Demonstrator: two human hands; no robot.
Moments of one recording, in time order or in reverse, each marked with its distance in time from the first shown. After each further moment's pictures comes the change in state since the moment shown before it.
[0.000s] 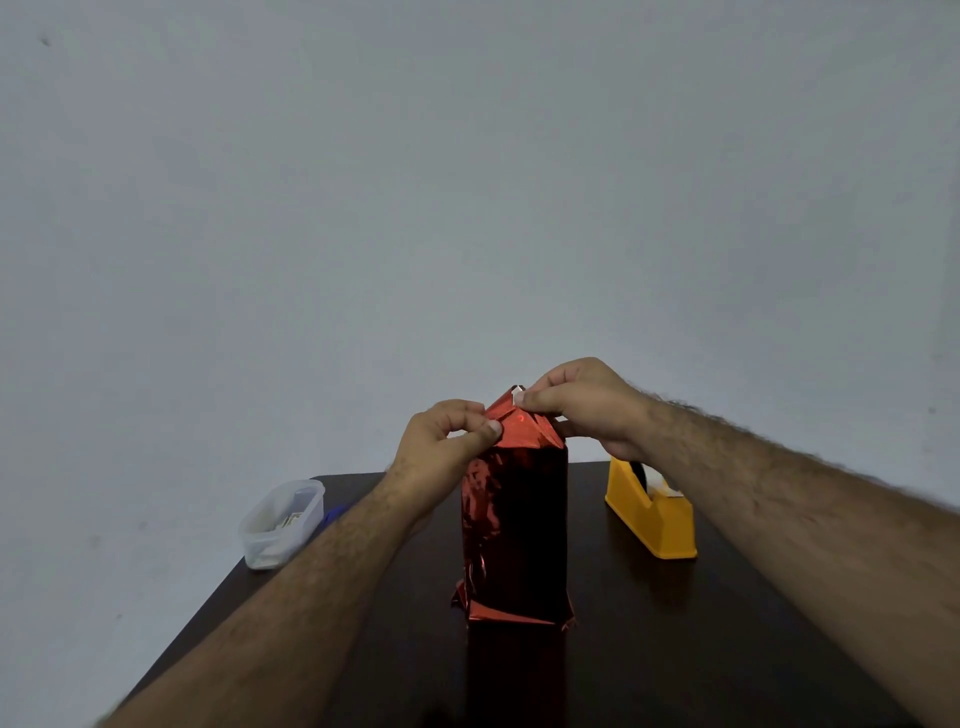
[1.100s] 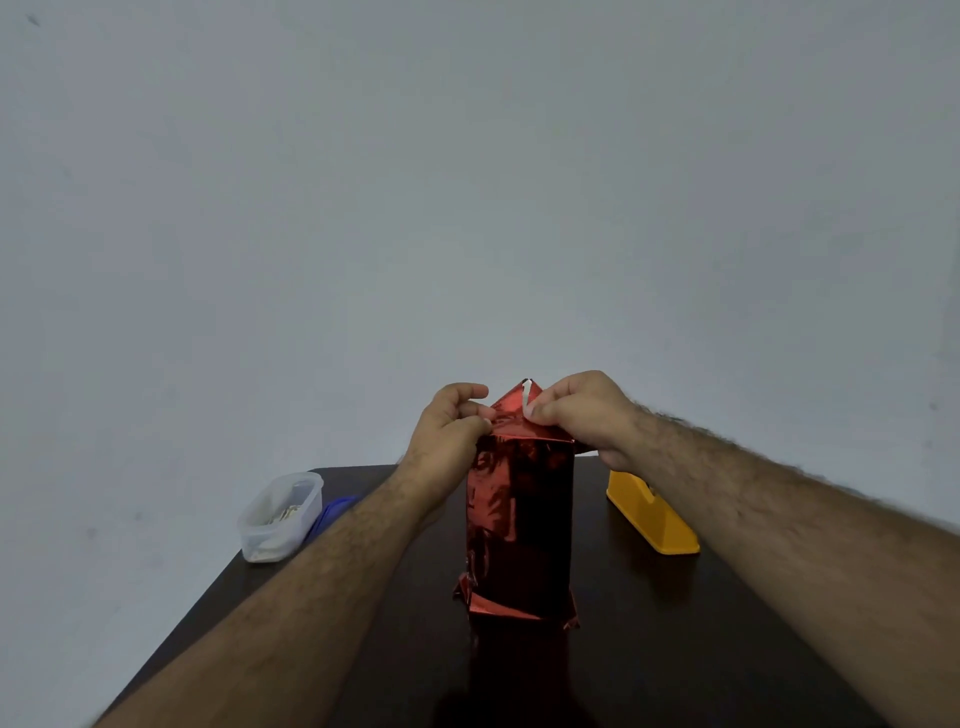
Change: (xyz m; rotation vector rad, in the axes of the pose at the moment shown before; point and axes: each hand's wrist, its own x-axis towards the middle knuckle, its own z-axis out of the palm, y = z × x) left_hand 0.005 0.006 0.011 -0.088 0.009 -0.129; right_hand 0.009 0.024 0.011 -0.049 0.170 0.103
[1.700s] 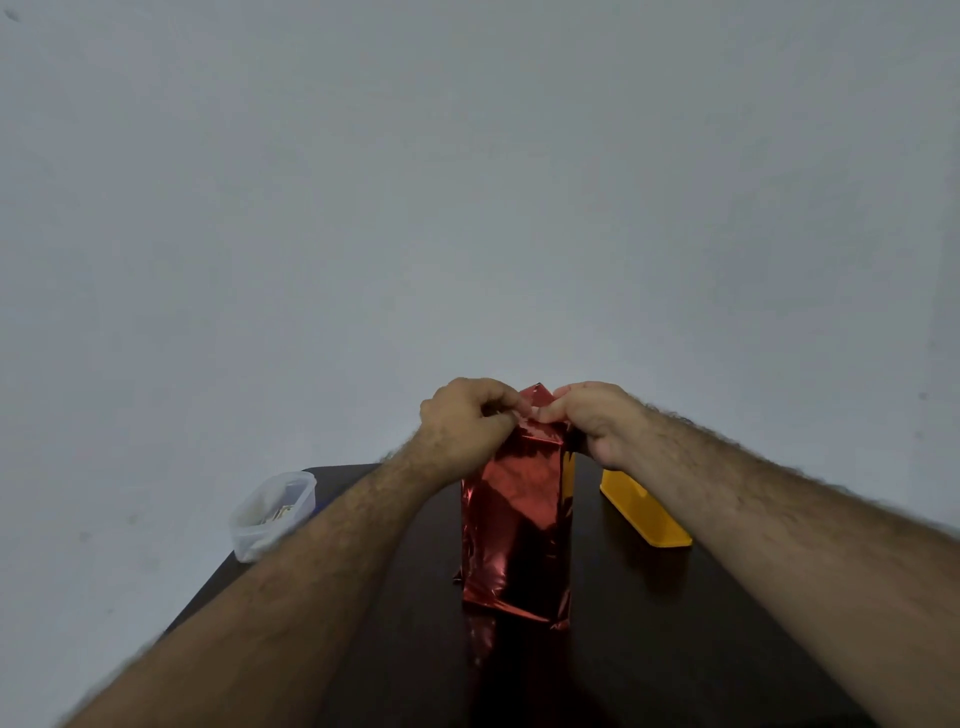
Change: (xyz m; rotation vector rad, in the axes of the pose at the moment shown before) left_hand 0.006 0.020 0.016 0.601 -0.069 0.249; right_hand 0.005 0.008 -0.004 0.311 0.029 0.218
